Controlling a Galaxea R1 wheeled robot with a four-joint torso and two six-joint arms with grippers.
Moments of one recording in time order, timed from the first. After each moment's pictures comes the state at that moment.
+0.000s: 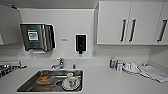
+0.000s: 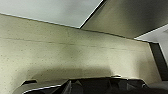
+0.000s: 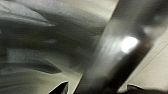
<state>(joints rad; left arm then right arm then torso) 1.47 2.77 -2.27 -0.06 -0.16 0.00 -0.96 2.43 -2.10 0.65 -0.19 0.46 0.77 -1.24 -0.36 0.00</state>
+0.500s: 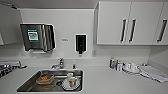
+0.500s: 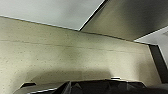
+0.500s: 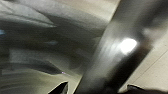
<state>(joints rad) 1.47 2.77 -2.27 -0.06 -0.18 0.00 -0.97 2.43 -2.10 0.65 -0.16 0.44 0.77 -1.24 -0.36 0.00</state>
